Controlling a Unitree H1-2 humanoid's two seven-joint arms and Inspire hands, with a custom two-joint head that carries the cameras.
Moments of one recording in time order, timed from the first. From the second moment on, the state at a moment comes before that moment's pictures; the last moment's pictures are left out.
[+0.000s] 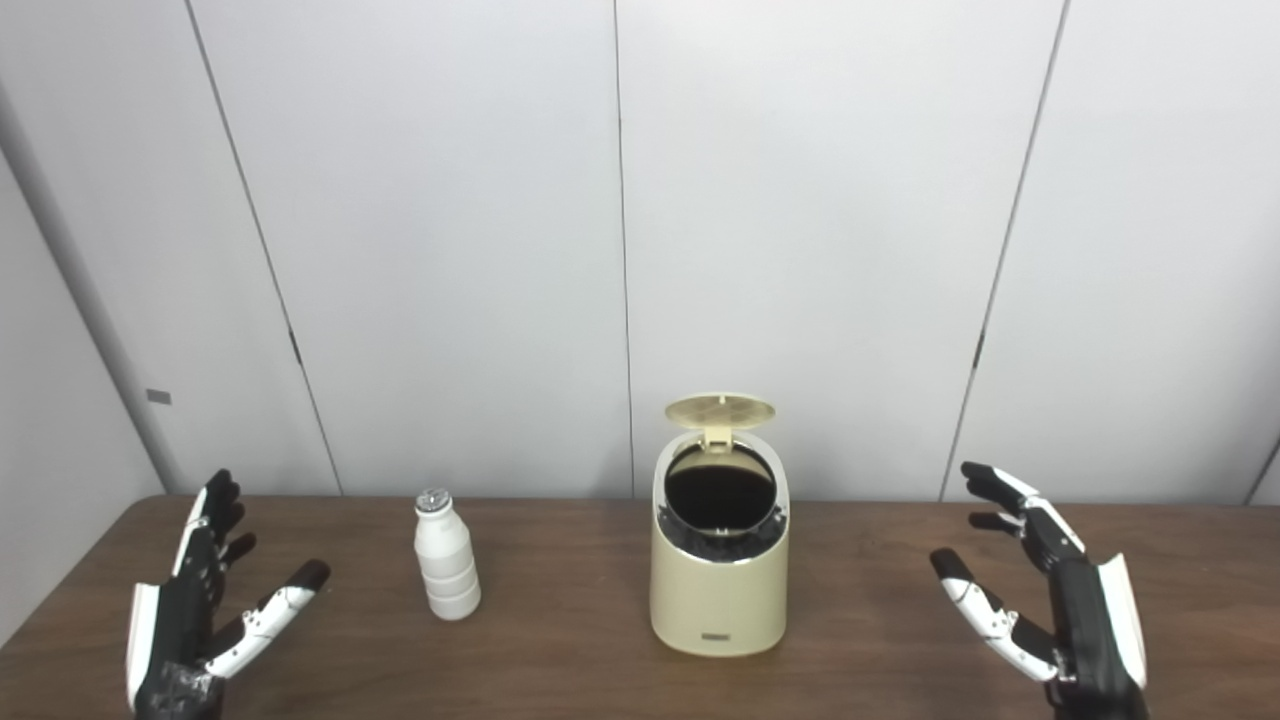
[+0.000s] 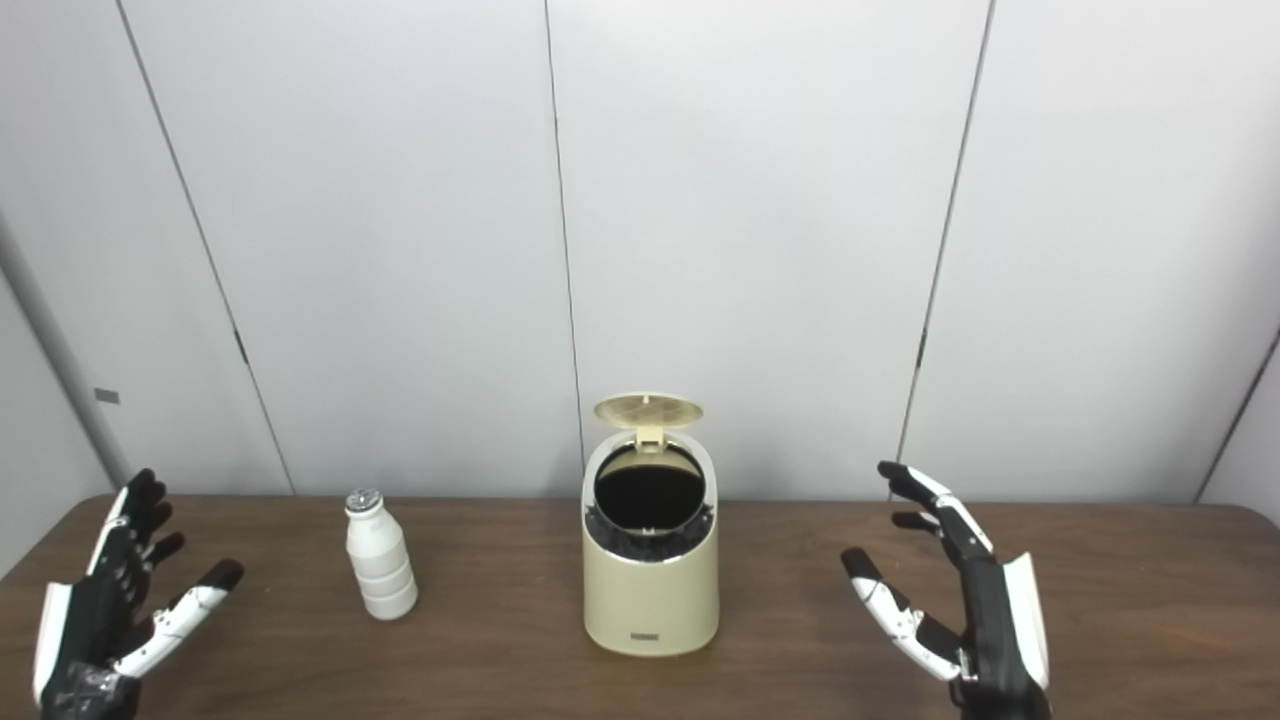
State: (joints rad) left arm -0.19 0.26 0.32 0.11 0.05 -0.26 0.13; right arm -0.23 -0.15 -0.07 0.04 -0.34 -0.40 -0.27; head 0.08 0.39
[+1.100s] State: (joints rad) left arm -0.31 0.31 0.12 0.44 0.24 -0.29 0.15; right arm -0.21 -0.15 -0.09 -0.03 -0.32 -0.35 -0.23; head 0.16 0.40
